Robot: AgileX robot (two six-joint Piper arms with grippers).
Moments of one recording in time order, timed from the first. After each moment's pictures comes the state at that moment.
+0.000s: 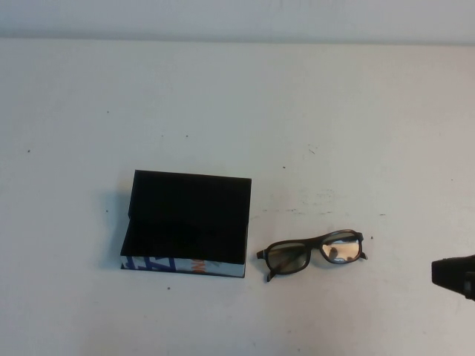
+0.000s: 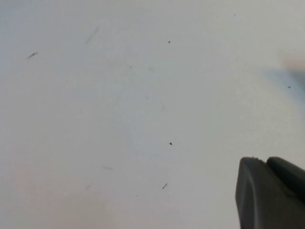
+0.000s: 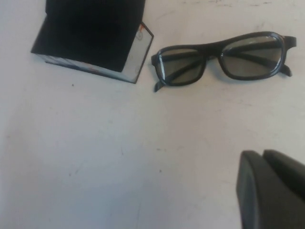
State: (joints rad) right arm 0.03 0.87 -0.61 0.81 0.88 -0.52; left arm 0.06 -0.01 0.03 -0.03 0.39 0.07
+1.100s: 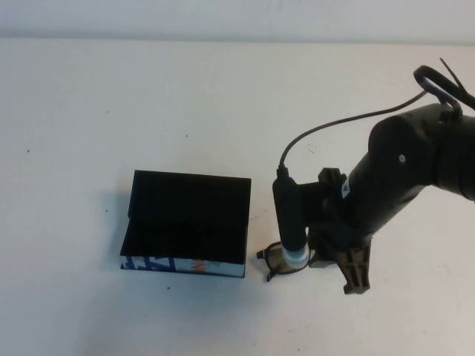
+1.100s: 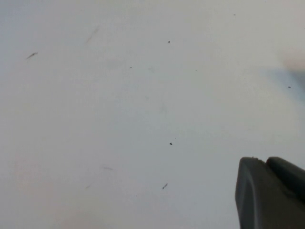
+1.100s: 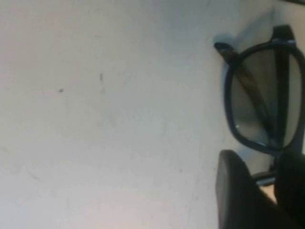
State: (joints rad) right arm 0.60 1.67 -1.18 0.18 0.88 -1.20; left arm 0.06 -0.01 0.03 -0.03 0.39 0.07
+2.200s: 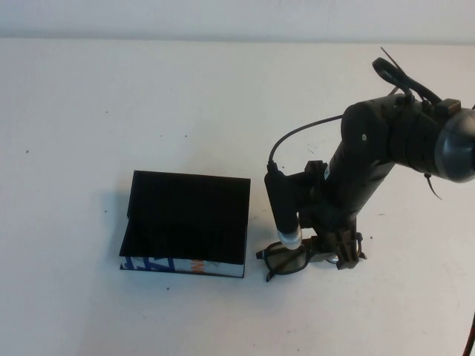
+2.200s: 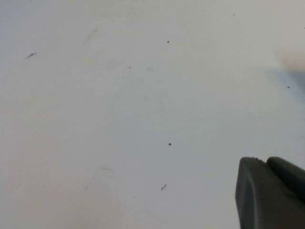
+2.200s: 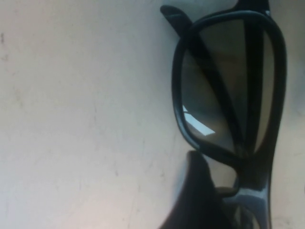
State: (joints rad) right arm 0.53 1.89 -1.36 0.18 0.91 -1.35; left arm 0.06 -0.01 0.03 -0.03 0.39 0.07
